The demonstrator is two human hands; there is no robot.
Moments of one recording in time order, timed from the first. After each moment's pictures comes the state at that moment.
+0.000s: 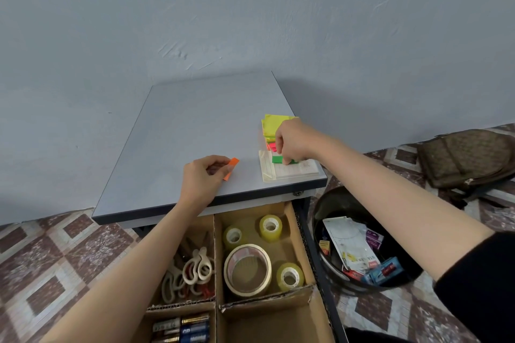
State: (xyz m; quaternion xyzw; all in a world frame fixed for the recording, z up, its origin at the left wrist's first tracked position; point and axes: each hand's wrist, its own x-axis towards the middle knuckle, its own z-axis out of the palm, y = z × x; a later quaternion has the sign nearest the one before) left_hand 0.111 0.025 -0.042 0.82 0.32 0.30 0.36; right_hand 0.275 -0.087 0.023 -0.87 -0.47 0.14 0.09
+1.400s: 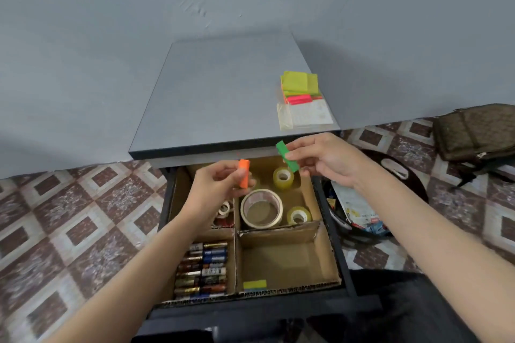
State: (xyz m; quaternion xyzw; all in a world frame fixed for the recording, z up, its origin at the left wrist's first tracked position) left_hand 0.006 -0.054 -0.045 0.64 0.30 0.21 0.67; right_hand 0.181 -0.175 -0.011 -0.65 -0.26 0.45 0.55
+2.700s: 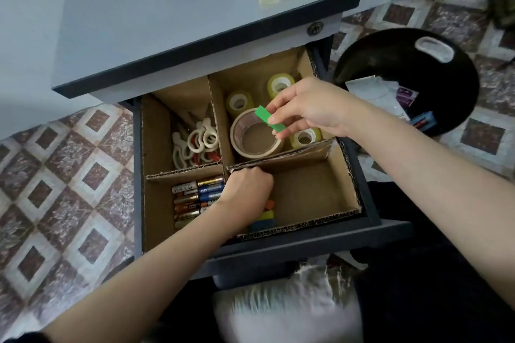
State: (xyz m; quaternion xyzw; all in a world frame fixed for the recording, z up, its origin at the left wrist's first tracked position) left_hand 0.018 -0.112 -0.134 0.94 0.13 -0.31 -0.03; right_hand 0.166 -0.170 -0.096 -0.66 -0.26 0.52 0.48
